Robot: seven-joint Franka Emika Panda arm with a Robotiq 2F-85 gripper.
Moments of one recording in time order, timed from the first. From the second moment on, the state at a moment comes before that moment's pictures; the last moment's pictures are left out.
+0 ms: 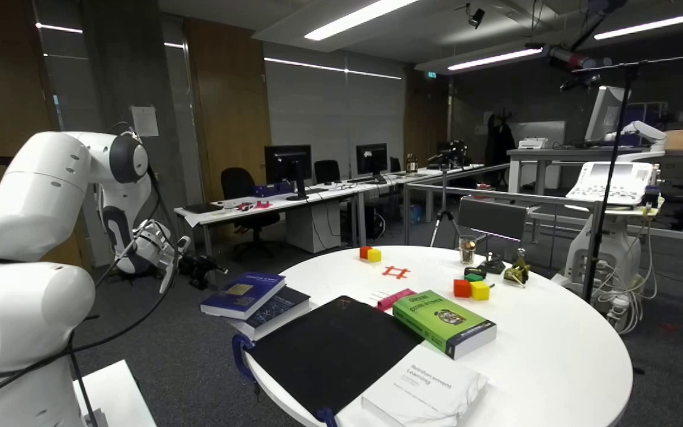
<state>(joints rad) 0.81 0.65 0.19 -1.86 -1.27 1.89 1.22</state>
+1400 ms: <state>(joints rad) 0.89 0.89 0.20 -1.65 -1.31 1.56 1.23</state>
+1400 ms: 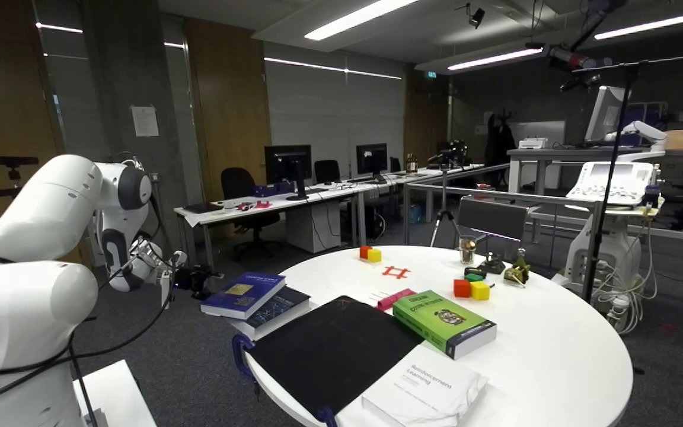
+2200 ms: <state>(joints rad) 0.90 0.99 0.20 -1.54 -1.23 1.50 1.28</state>
